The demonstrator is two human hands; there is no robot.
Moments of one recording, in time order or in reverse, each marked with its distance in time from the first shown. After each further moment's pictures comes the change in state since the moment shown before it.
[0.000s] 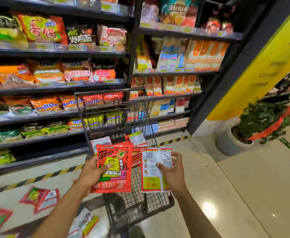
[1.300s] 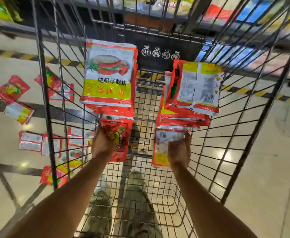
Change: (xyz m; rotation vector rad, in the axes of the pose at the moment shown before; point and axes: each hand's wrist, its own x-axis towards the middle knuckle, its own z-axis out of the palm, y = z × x) left_hand 0.317 -0.329 0.100 0.507 0.562 -0.707; right_hand 0.311 0.392 0.181 -0.883 -0.299 0.179
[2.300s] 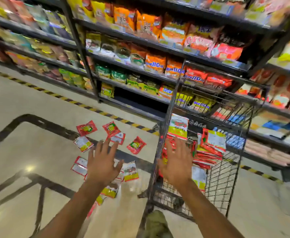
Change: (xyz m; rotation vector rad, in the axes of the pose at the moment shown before) left_hand -0.205 -0.255 -0.364 0.416 0.496 0.606; right_hand -0.407 -0.210 -0.122 -0.538 0.243 -1.001
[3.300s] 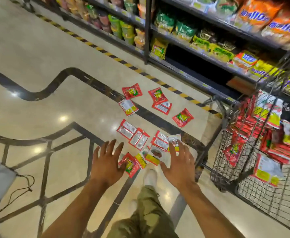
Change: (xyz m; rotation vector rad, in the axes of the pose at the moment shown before) left_hand -0.103 -0.321 0.097 -0.016 -0.317 -0.186; right_hand -0.053 -0.300 0.180 0.058 -0.363 -0.090
